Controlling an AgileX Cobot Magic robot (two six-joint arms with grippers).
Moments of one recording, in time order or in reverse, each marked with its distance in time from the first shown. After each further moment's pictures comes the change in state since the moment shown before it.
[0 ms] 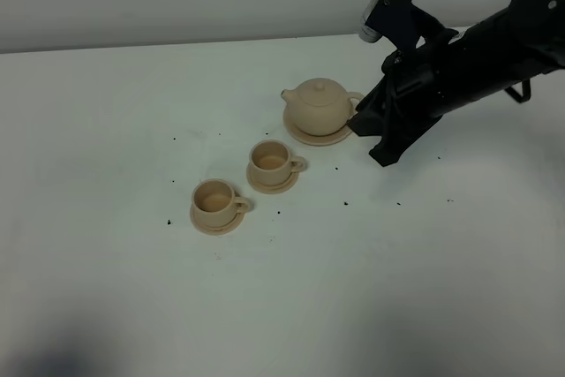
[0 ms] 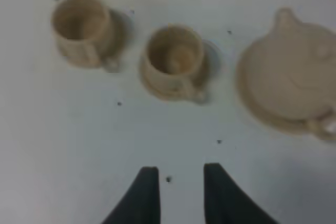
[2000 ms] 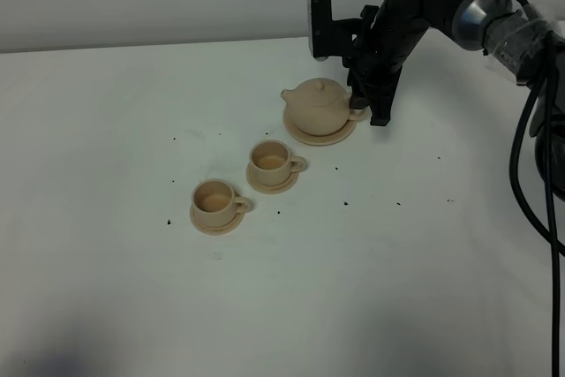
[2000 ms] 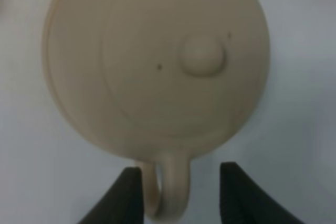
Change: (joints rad) left arm 0.000 0.000 0.000 -0.002 0.000 -0.001; right arm 0.000 0.719 -0.910 -0.467 0.306 -0.194
